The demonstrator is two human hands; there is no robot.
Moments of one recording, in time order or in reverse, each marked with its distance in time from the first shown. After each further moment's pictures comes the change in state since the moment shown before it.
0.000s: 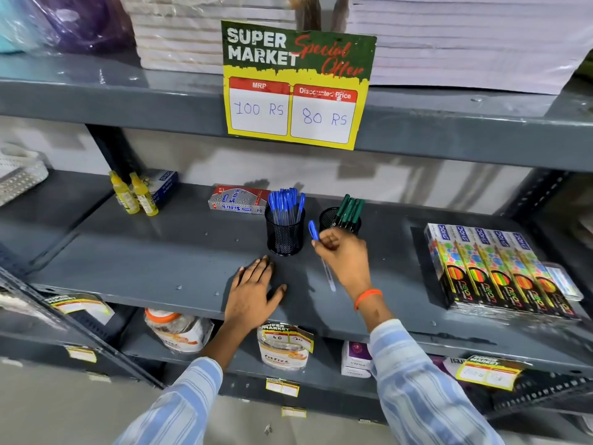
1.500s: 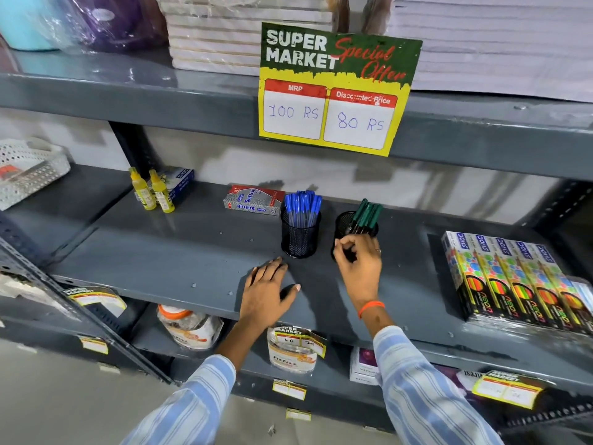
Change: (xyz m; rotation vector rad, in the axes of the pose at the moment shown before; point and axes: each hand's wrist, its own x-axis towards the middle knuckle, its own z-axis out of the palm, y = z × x) left_hand 0.005 0.001 0.003 -0.066 0.062 -0.018; right_hand -0.001 0.034 0.027 -0.047 0.404 -0.248
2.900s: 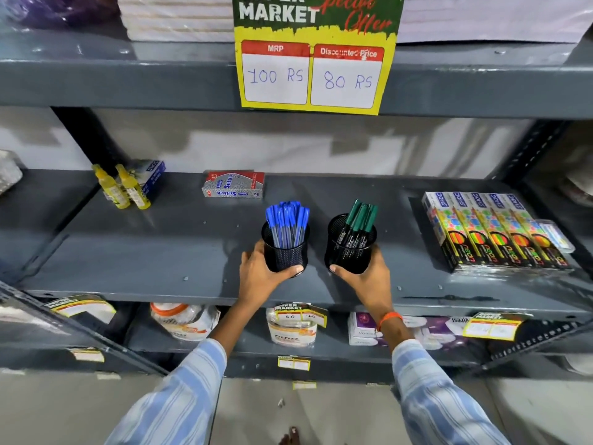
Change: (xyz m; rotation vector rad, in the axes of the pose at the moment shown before) left_hand 0.000 0.006 -0.022 -0.557 -0.050 -0.265; right_hand -0.065 0.021 -0.039 0.064 -0.259 0.596
